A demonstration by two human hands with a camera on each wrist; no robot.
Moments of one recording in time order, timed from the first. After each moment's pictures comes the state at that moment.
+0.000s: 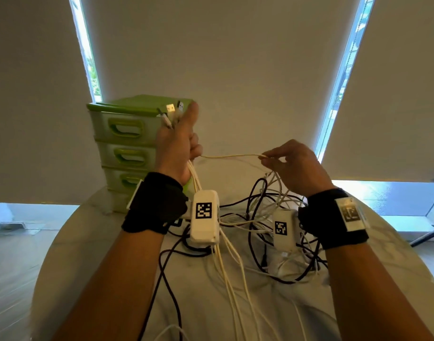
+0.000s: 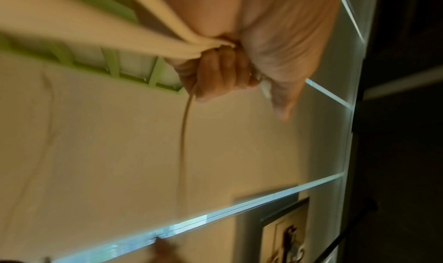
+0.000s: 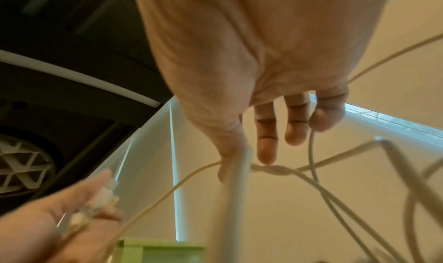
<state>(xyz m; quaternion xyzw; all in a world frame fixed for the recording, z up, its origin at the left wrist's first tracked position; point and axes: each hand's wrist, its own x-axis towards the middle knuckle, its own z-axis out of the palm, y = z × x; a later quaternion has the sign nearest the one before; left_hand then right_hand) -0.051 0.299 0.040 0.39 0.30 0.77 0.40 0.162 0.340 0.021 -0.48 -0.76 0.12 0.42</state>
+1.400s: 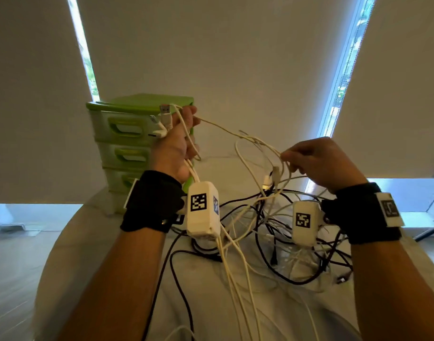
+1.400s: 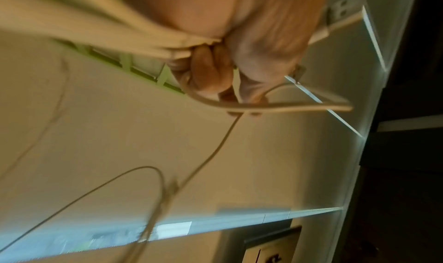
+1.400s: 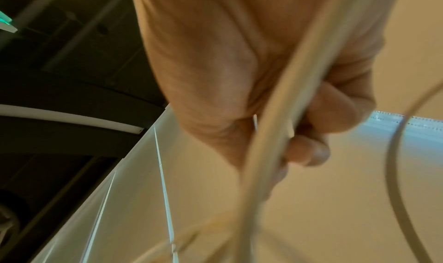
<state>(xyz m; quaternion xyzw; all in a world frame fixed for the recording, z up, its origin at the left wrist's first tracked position) -0.065 0.309 0.037 0.35 0.34 0.77 0.40 0.186 0.339 0.033 -0.50 -0.76 0.15 0.39</state>
